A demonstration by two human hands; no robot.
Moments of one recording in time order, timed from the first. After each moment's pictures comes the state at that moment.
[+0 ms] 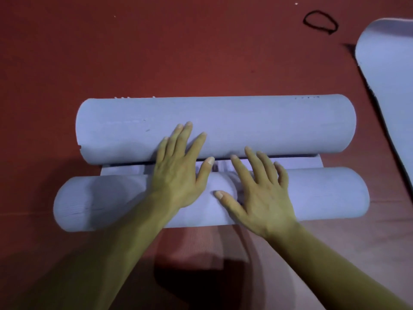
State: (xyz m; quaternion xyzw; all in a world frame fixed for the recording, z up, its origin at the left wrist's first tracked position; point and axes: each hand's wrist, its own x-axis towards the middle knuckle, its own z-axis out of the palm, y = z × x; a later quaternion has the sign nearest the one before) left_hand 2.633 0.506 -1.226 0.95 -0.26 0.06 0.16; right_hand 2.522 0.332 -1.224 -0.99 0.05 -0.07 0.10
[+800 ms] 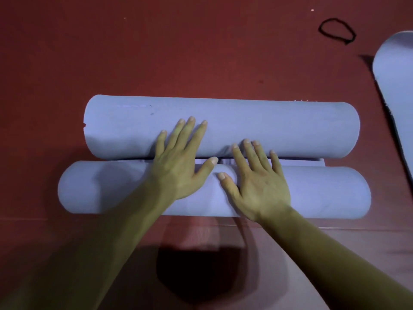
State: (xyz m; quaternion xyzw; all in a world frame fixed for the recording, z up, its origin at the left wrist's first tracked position) left_hand 2.682 0.495 -1.219 0.96 -0.24 0.00 0.15; right_hand 2.594 0.310 -1.222 -1.00 0.04 0.04 0.07
